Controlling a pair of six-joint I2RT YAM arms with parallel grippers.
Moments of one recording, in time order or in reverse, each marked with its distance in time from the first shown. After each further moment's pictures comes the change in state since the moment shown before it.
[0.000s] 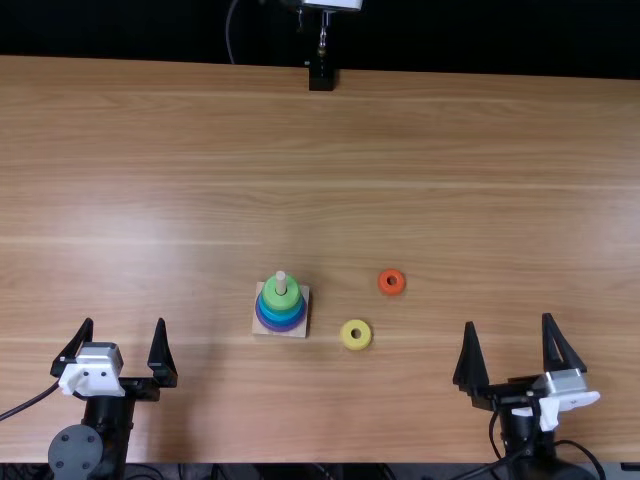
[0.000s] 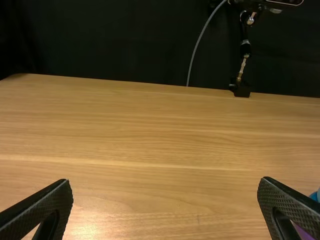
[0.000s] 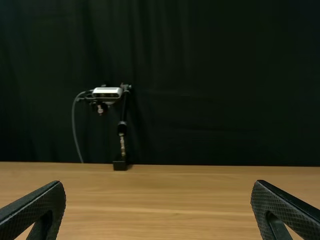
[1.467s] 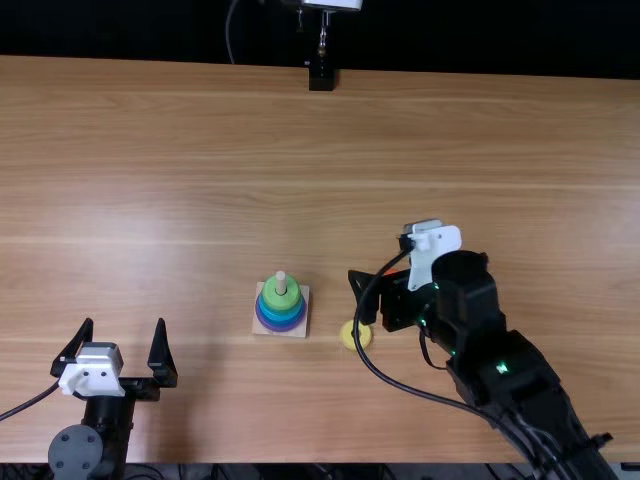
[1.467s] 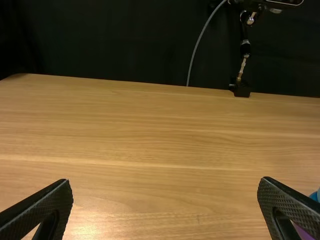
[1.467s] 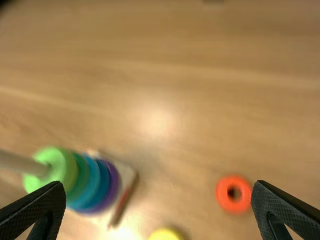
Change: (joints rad) left arm 0.000 0.000 0.000 0.000 0.000 0.000; right arm 0.356 1.199 0.752 -0.497 -0.050 0.179
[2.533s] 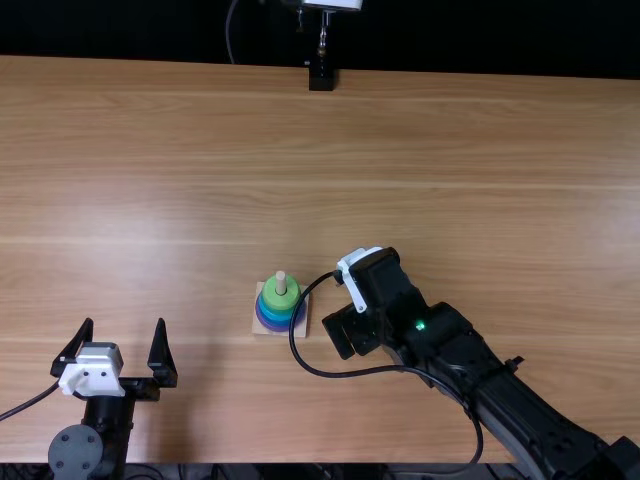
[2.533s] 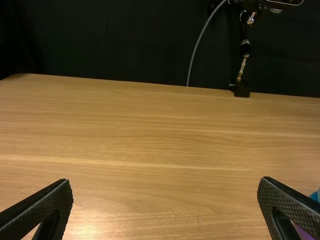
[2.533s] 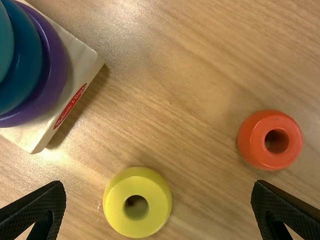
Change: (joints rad) left arm 0.000 0.000 0.000 0.000 0.000 0.000; right arm 0.138 0.315 0.046 -0.120 0.138 -0.228
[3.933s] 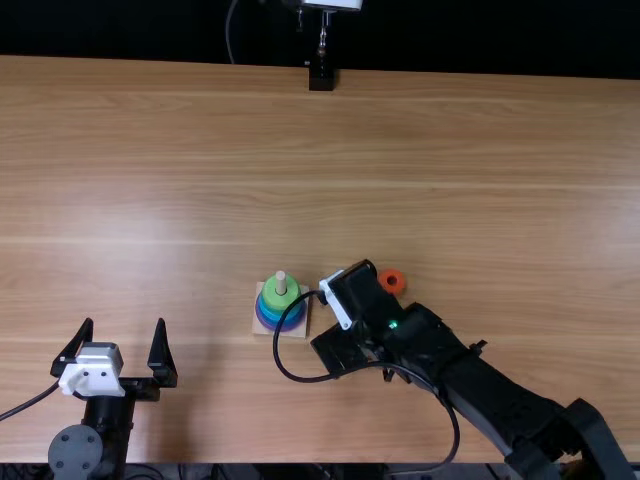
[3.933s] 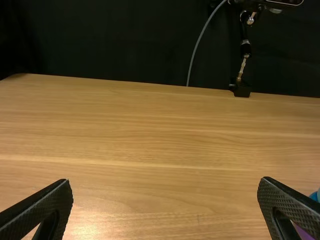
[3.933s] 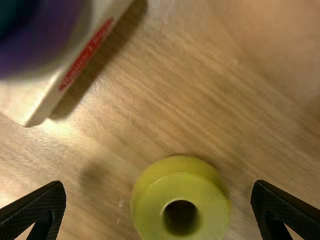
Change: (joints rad) left arm 0.000 0.000 0.000 0.000 0.000 0.000; right arm 0.051 0.129 -0.019 -0.002 -0.052 0.000
